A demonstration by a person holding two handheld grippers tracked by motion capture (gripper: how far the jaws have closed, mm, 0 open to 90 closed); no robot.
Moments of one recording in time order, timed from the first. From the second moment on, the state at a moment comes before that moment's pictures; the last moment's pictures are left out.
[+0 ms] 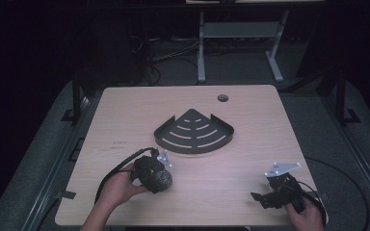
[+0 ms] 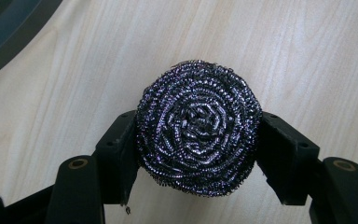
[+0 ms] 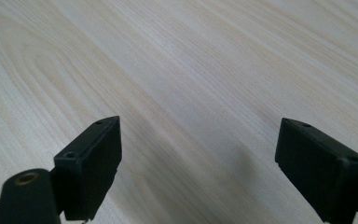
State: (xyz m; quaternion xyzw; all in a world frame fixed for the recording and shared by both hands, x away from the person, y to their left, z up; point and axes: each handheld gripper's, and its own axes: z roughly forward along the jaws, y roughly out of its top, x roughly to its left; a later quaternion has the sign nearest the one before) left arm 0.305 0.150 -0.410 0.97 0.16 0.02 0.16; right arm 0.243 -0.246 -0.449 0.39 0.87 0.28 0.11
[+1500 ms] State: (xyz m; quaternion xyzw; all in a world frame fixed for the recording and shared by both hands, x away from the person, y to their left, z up) left arm 0.350 0.126 -0.377 0.98 0.16 0.03 0.15; right arm 0.247 -0.244 -0.452 0.39 0.87 0.28 0.10
